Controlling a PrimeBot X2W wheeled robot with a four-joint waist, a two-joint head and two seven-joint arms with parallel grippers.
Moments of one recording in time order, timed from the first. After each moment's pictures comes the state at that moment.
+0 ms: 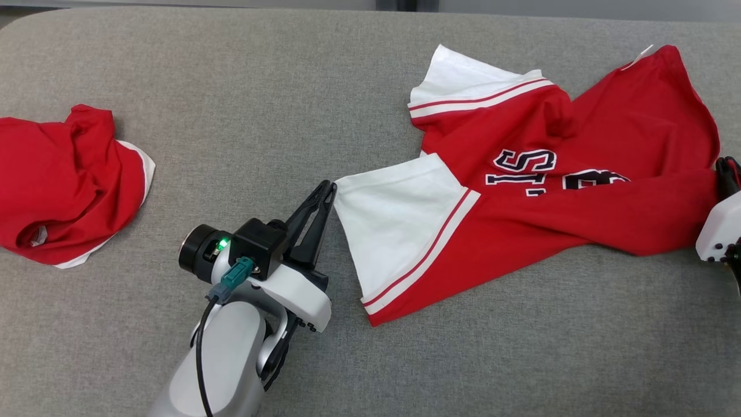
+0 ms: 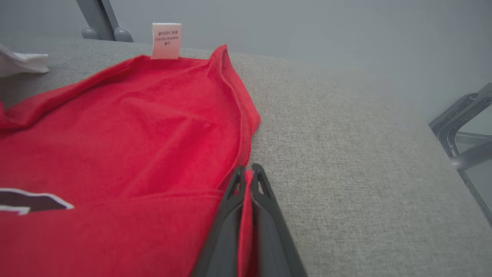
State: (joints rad) left arm -0.46 0.05 -0.40 0.46 -0.19 -0.09 -0.26; right arm -0.86 -0.39 0.33 1.23 0.43 0.13 -0.22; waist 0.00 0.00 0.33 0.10
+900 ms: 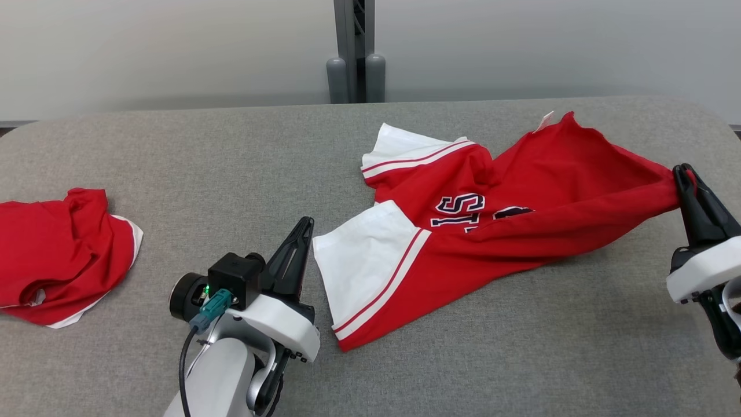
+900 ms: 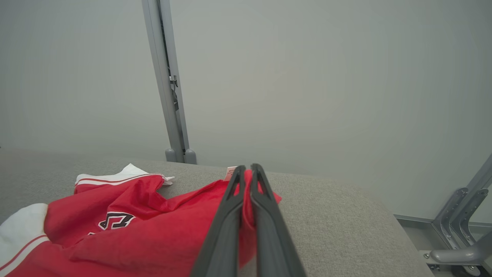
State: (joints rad) left arm -0.36 0.05 -0.36 0.47 -0.28 -0.06 -0.26; right arm -0.48 -0.44 0.27 0.56 0.49 0.13 -0.26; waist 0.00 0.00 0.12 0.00
